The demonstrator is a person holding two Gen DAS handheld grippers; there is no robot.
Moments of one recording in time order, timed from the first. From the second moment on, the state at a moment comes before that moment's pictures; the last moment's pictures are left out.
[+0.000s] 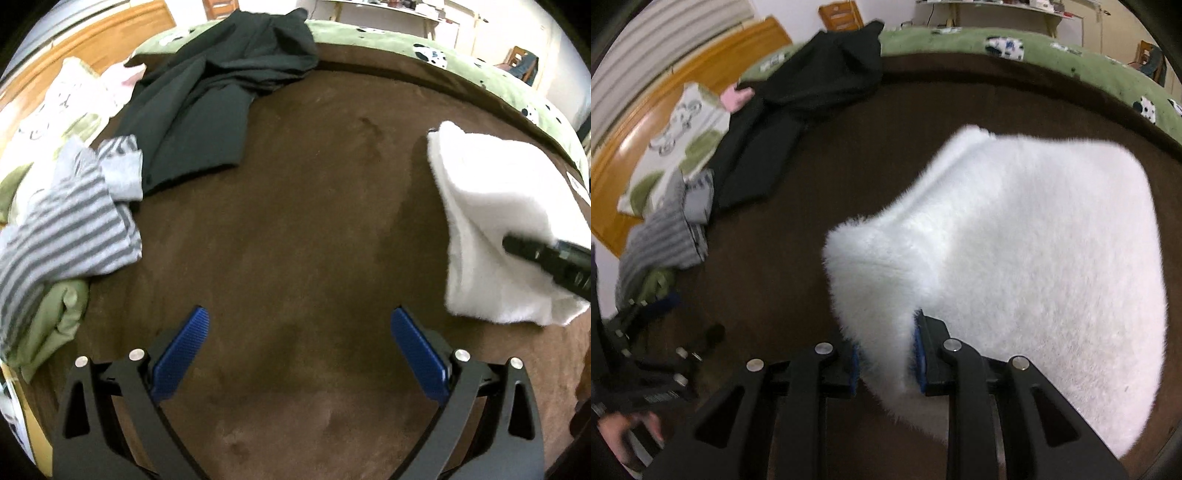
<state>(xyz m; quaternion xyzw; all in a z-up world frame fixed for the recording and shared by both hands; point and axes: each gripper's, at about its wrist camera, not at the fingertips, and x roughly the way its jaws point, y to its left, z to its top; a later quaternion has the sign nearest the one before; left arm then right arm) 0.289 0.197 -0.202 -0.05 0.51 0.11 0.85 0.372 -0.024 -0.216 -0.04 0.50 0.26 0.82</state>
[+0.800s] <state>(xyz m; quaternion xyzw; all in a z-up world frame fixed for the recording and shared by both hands) 0.273 0.202 -0.195 -0.07 0.50 0.09 0.86 0.337 -0.019 -0.198 -0.07 0.47 0.29 0.83</state>
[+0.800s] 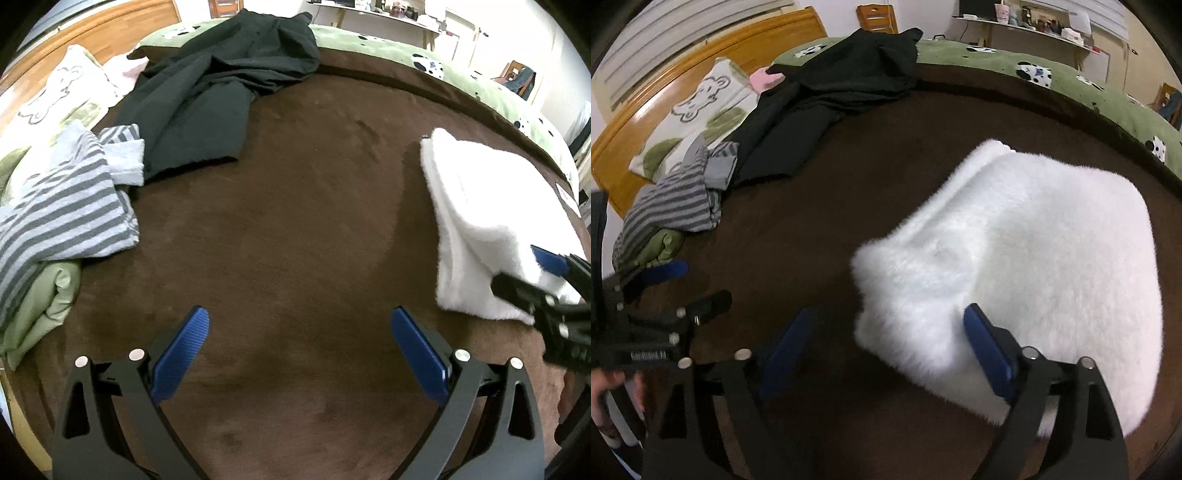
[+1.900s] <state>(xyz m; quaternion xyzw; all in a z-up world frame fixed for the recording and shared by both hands) 0.355 0.095 -0.183 -0.03 0.46 -0.18 0.87 0.511 -0.093 -0.119 -0.10 0.44 0.38 0.81</state>
